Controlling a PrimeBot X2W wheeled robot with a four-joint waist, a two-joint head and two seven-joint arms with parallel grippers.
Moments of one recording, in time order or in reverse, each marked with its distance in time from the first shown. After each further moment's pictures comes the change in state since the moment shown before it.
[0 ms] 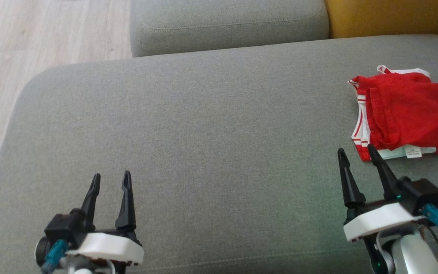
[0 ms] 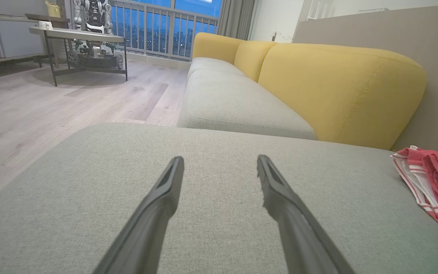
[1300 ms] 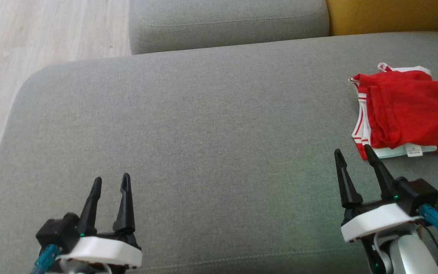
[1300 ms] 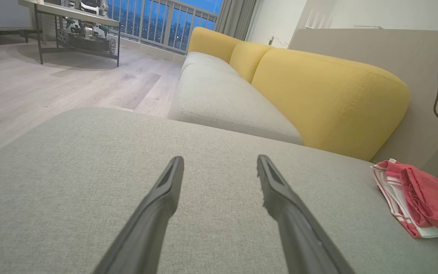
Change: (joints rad) left arm 0.020 0.000 0.000 -0.019 -0.106 -0.036 0.000; right arm 0.000 0.000 0.014 0.001 0.000 0.000 0.000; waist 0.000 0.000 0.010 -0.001
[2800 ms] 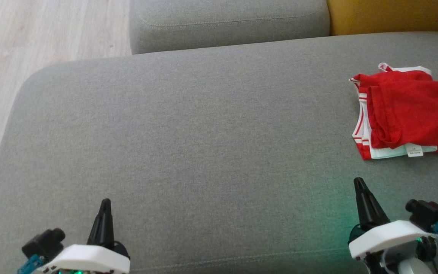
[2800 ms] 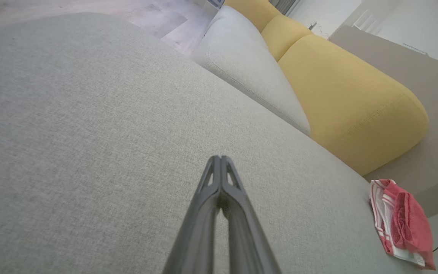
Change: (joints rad) left arm 0.012 0.001 0.032 0.124 -0.327 -0.021 0.072; right arm 0.061 0.003 -0.021 0.103 0.333 0.000 0.086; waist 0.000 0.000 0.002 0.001
